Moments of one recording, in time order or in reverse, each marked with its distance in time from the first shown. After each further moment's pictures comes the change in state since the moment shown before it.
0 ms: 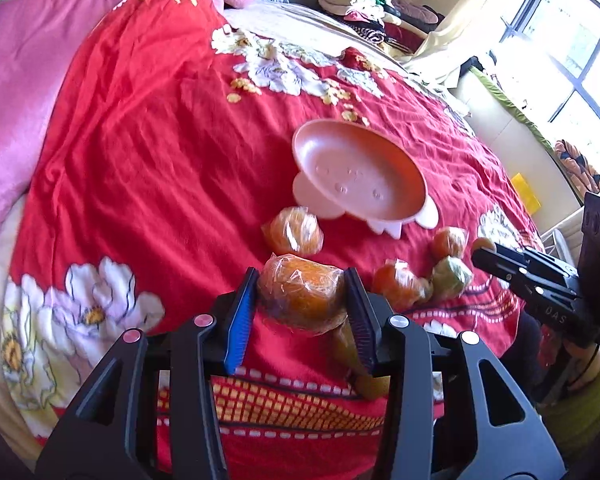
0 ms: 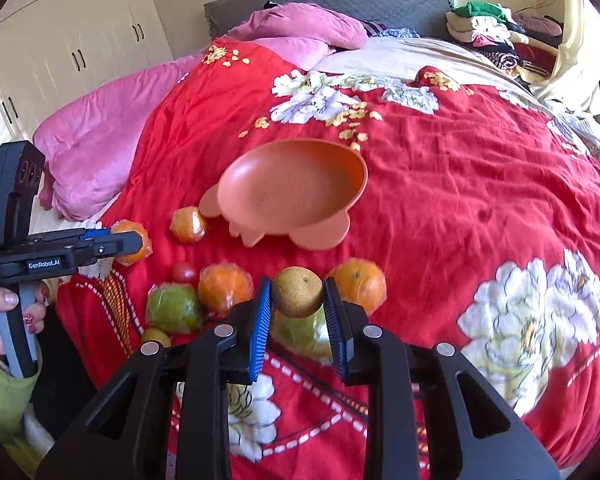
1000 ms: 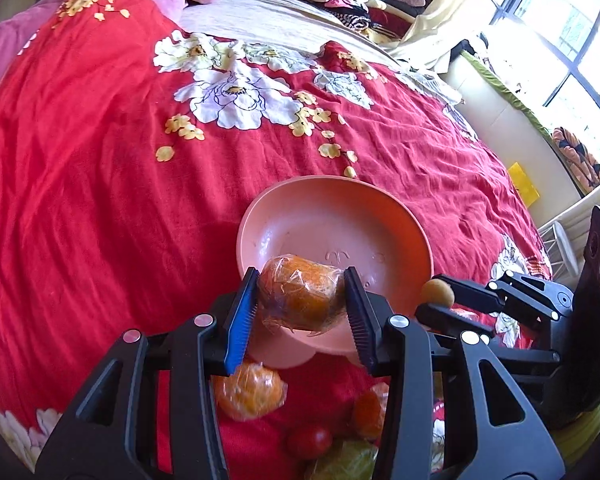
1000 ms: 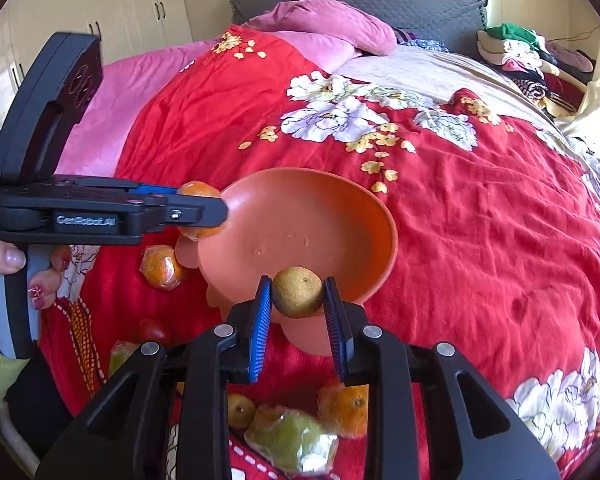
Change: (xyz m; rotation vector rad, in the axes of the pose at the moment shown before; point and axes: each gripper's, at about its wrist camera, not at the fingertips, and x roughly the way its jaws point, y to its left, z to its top) left arm 0.075 -0.027 0.085 0.062 0.059 -0.028; right arm 0.062 0.004 0.051 -0.131 0.025 0.003
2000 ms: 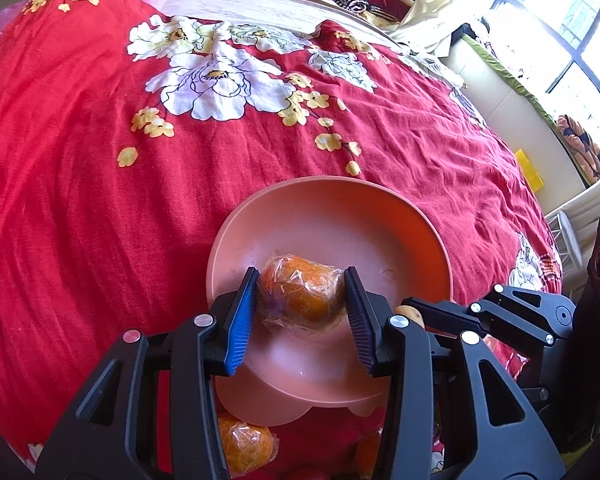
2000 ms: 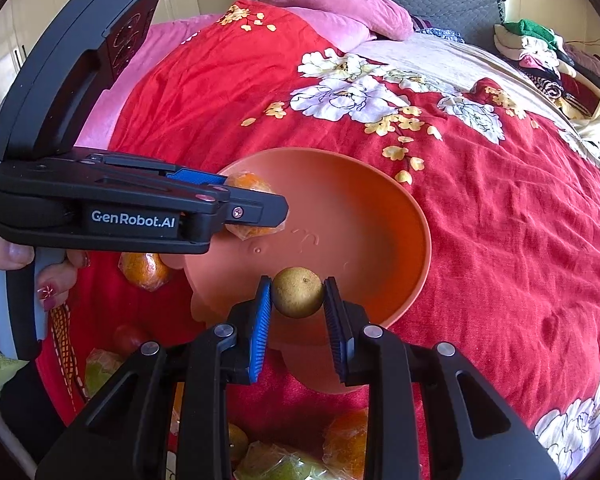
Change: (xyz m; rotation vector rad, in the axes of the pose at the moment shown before) left arm 0.038 -0.006 0.016 0.018 0.056 0.000; right arm 0.035 0.002 0.004 -0.034 0.064 0.014
